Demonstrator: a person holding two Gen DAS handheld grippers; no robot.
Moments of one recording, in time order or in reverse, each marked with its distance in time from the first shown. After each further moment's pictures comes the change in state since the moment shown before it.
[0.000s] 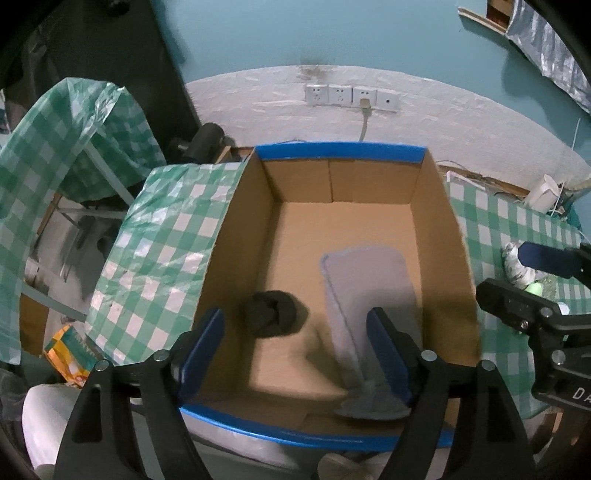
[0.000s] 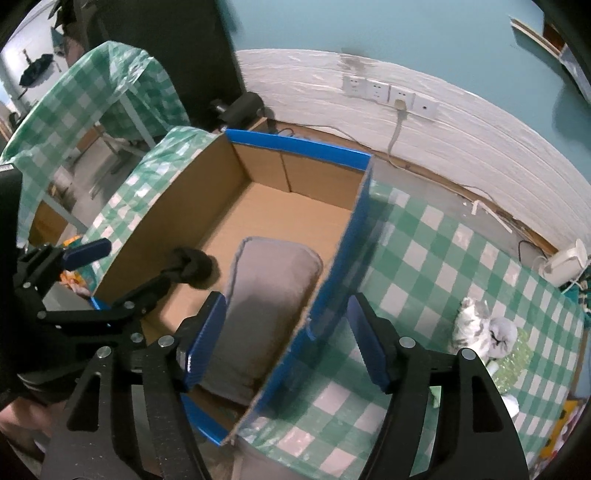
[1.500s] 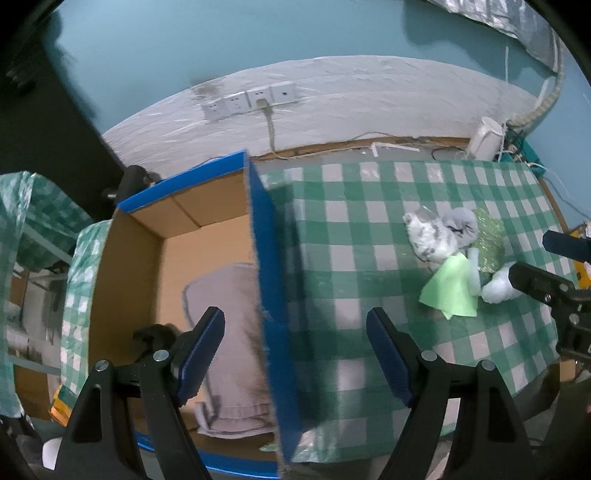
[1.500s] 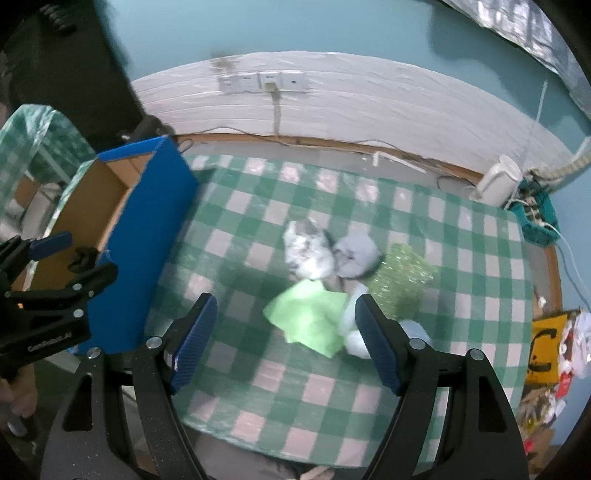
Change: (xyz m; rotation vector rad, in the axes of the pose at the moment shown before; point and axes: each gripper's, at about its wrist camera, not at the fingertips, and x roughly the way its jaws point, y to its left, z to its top) left arm -0.014 -0.153 0.004 0.253 -0.013 -0.096; right arm -0.068 -0.163 -0.095 0.254 -0.028 -0.191
